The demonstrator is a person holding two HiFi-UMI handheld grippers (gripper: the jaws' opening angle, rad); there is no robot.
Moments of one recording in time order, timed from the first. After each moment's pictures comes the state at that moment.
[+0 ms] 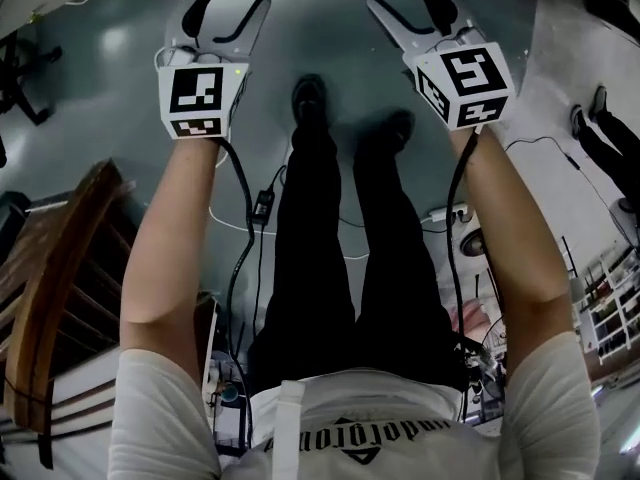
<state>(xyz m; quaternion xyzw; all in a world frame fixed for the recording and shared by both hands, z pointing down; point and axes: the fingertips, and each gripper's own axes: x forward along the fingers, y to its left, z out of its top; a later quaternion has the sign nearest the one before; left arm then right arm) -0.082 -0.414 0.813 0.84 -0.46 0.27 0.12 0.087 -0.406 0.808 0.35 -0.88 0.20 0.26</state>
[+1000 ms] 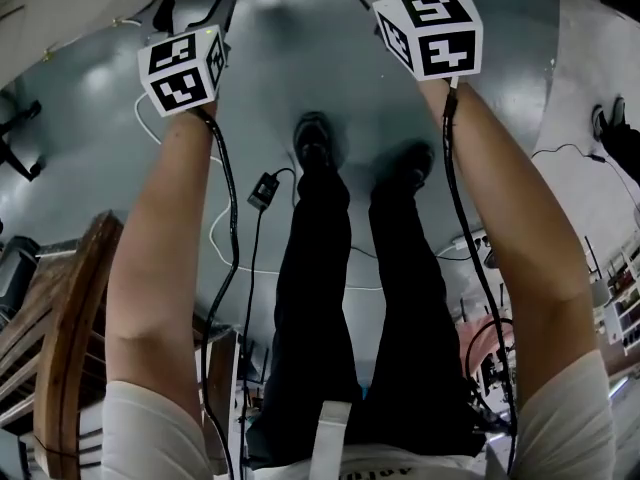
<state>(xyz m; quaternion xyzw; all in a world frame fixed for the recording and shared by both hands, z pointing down) -0.097 -0.494 1.053 0.76 -0.51 0.33 0.21 0.119 -0.492 1.030 0.42 -0.82 0.24 0.30</state>
